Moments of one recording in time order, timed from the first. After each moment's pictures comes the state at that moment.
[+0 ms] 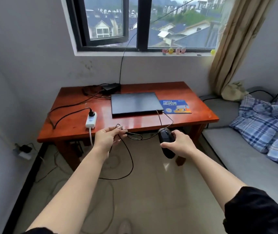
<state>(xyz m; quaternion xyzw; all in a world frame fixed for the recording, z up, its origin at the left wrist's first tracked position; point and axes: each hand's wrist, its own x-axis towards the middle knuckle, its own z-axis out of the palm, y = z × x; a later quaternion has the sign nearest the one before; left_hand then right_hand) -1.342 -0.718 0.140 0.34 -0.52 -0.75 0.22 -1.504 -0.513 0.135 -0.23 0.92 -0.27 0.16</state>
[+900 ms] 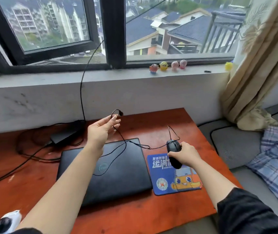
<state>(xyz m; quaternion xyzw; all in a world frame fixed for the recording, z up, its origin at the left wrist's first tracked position) -1.866 -0.953 0.145 0.33 -0.51 -0.75 0.27 -2.028 -0.711 0.071 -0.13 0.95 -0.20 0.20</state>
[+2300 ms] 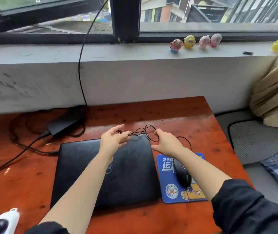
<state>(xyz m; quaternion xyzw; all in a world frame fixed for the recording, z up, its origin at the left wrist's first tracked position) -1.917 -0.994 0.048 0.43 -0.52 -0.73 0.14 -2.062 -0.845 0.041 -0.36 0.90 -0.08 0.24</state>
